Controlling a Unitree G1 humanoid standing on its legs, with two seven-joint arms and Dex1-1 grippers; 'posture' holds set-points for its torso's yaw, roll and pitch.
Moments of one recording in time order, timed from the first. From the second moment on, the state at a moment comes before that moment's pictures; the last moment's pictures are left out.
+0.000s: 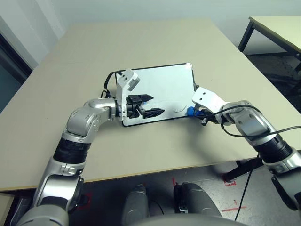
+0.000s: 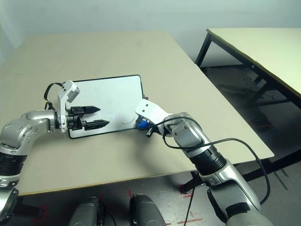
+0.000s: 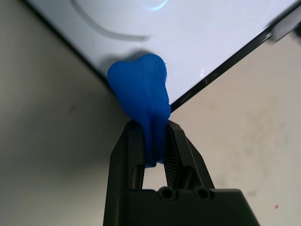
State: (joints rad) left arm -0.54 0.58 -0.10 -0.10 -0.44 0.84 -0.87; right arm -0.69 -0.56 0.43 -0.05 -0.05 1.02 0.75
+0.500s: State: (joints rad) left arm -0.52 0.57 -0.12 -0.11 -0.44 0.84 -0.88; right arm -0.71 -0.57 0.45 -0.13 -0.04 1.08 0.76
